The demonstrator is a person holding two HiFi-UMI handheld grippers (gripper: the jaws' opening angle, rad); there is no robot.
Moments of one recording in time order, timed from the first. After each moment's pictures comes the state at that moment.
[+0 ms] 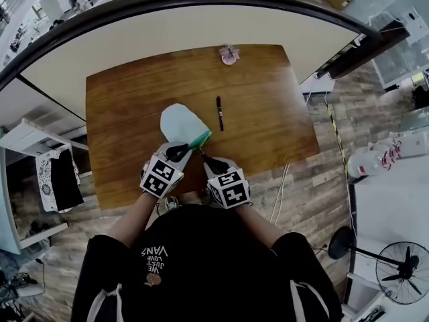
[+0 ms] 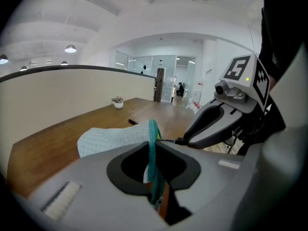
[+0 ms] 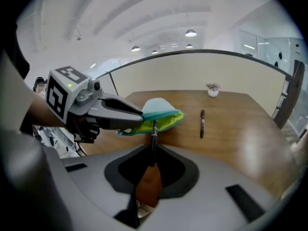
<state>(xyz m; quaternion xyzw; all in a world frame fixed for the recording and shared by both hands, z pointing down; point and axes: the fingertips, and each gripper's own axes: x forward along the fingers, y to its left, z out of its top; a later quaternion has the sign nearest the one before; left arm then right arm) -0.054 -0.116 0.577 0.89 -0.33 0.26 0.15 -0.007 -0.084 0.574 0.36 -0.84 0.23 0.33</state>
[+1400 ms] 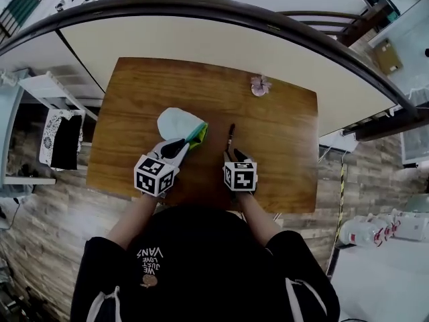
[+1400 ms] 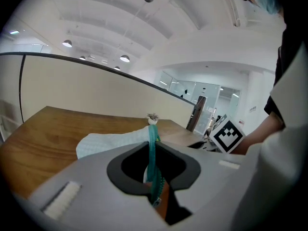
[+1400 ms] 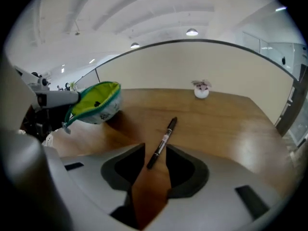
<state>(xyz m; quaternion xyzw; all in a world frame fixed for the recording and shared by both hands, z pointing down) -0.086 -0.180 0.546 0.80 -0.55 0.08 0.25 0.050 -0.233 0.625 0.36 -0.84 0.21 0.35</state>
